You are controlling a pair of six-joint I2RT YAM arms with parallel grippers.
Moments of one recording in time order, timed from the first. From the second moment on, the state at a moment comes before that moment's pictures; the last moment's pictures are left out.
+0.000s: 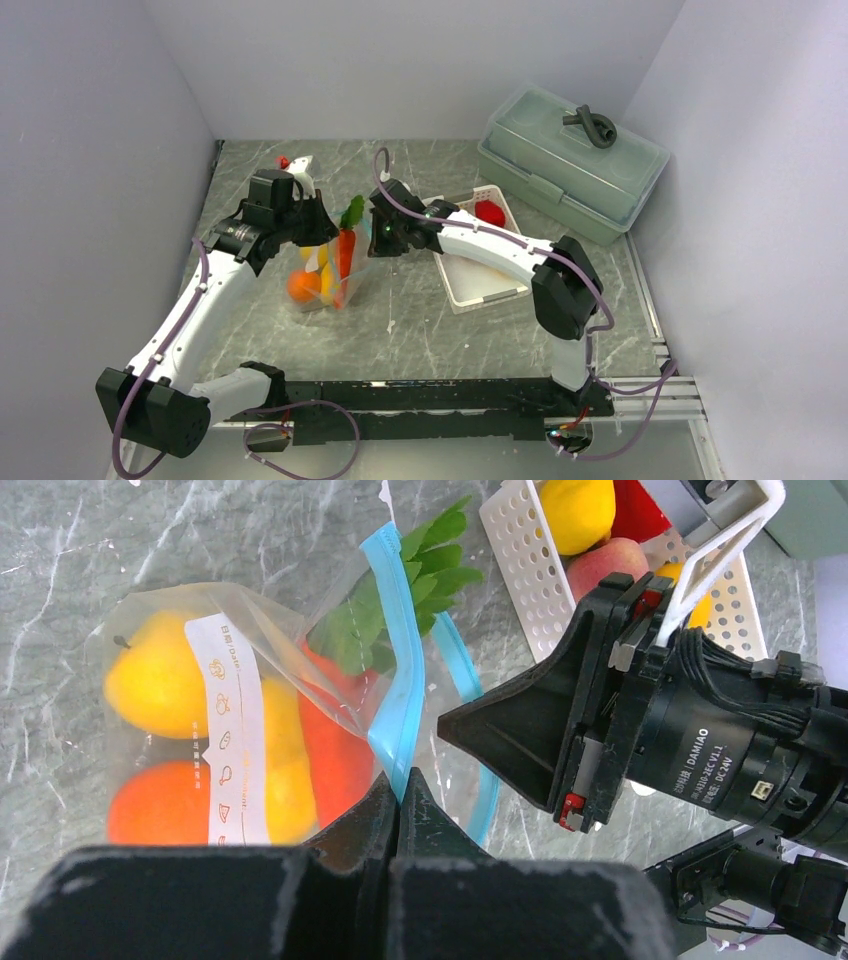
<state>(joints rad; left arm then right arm) -0.30 1.13 1.12 -0.66 0.19 -0.38 0.90 1.90 1.58 -0.52 -0.01 0.77</state>
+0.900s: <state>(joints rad) -0.30 1.14 1.34 -0.96 0.04 -0.33 0.89 1.76 1.71 -0.71 0.13 0.55</state>
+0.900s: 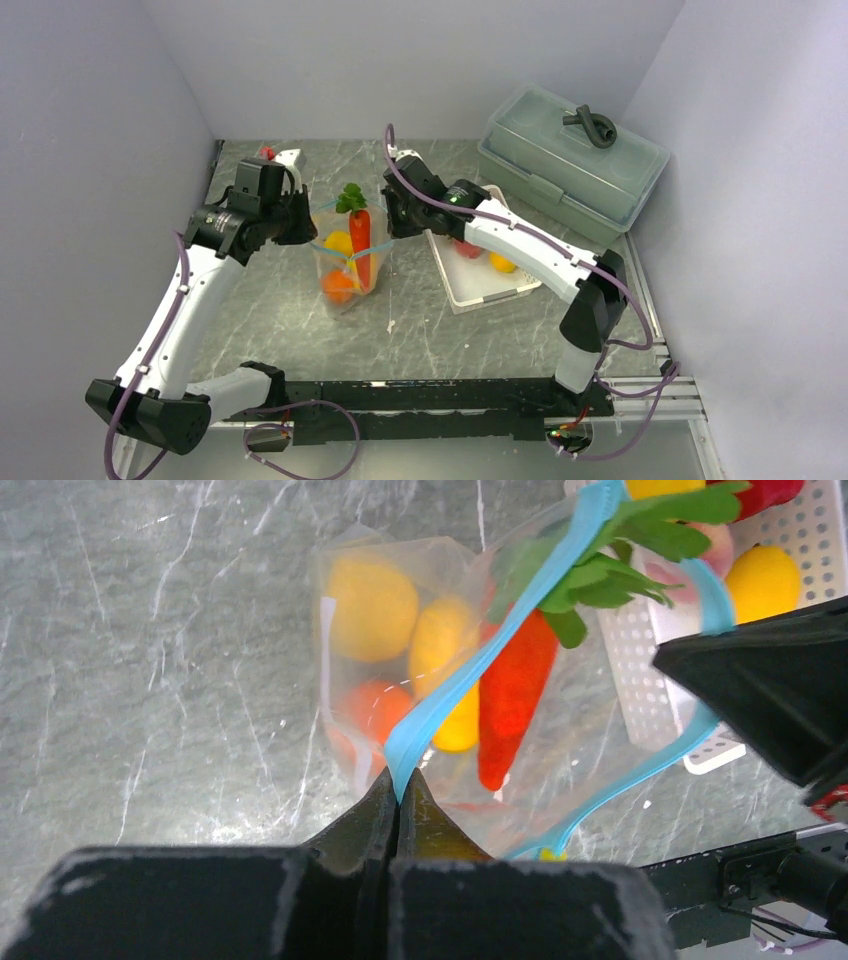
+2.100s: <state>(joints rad) -0.31 1.25 1.21 -0.78 0.19 -0.42 0.85 1.79 1.83 -0.80 0.07 0.47</state>
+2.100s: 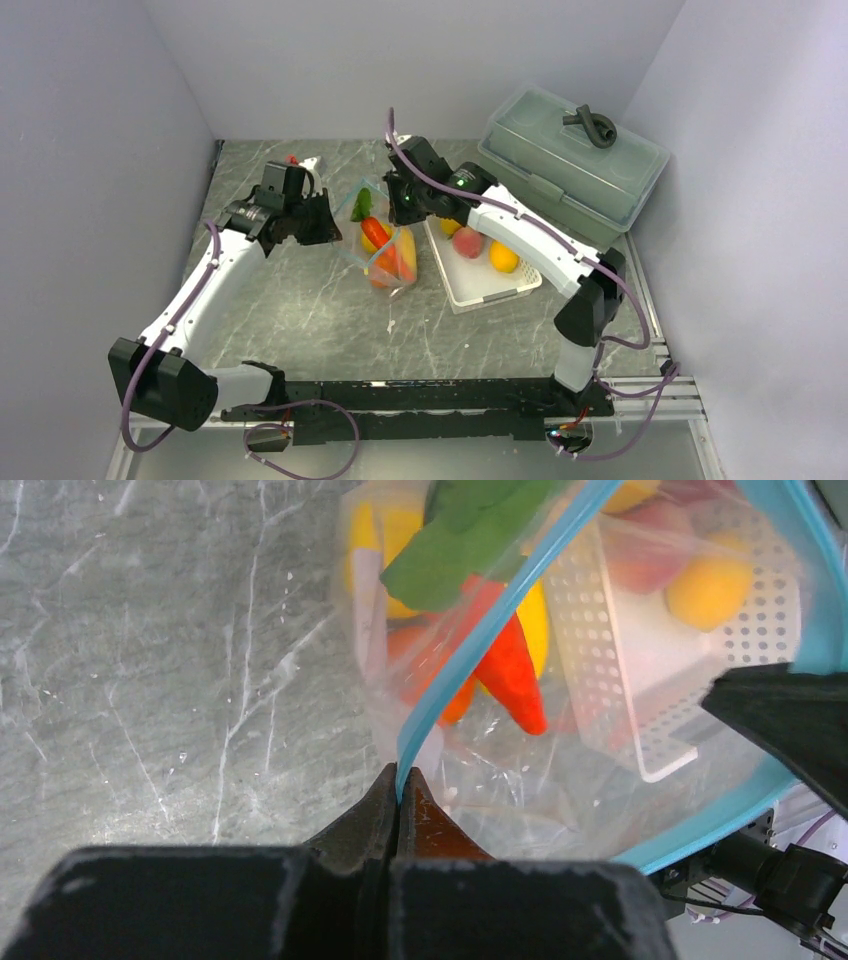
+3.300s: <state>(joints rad) -0.32 1.24 1.38 -0.93 0.03 -0.35 0.84 1.82 1.86 -0.83 0.04 0.43</state>
